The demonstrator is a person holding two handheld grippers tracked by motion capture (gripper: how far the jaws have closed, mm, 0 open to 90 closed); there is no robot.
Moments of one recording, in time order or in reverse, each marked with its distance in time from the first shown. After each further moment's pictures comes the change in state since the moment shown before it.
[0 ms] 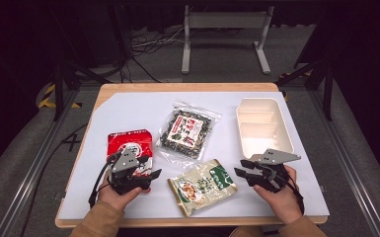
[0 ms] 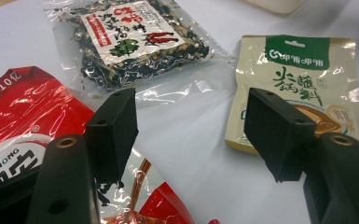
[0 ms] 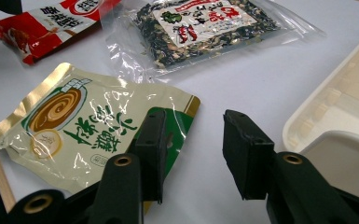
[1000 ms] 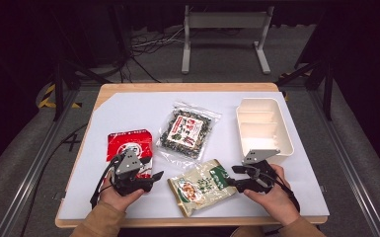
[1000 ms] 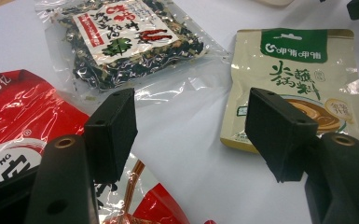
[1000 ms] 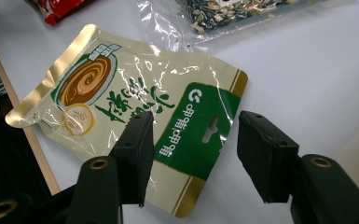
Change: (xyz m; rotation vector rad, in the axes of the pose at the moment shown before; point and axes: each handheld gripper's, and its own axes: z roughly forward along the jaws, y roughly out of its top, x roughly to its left) left arm -0.006 0.001 0.004 0.020 -0.002 0.032; right arm 0.017 0.014 0.023 0.201 0.096 -0.018
